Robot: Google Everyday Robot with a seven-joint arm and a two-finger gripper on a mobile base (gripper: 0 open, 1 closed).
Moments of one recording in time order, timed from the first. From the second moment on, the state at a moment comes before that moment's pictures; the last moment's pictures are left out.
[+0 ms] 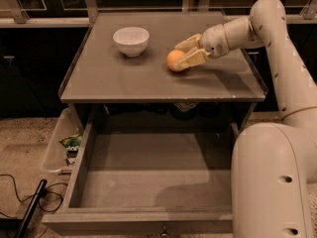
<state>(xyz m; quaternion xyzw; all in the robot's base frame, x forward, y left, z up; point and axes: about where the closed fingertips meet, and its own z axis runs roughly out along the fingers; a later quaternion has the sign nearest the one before) 0.742 -0.106 0.867 -0.57 0.63 0.31 0.42</state>
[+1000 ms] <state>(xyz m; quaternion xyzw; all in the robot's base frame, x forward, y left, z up) 0.742 -0.106 0.867 -0.57 0.63 0.31 0.42</state>
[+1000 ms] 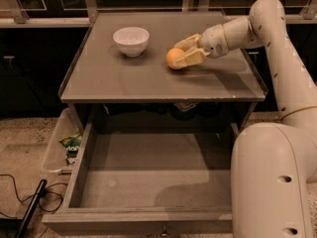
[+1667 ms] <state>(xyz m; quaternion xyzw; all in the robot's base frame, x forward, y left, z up) 0.733 -0.106 0.875 -0.57 0.62 0.32 0.43</state>
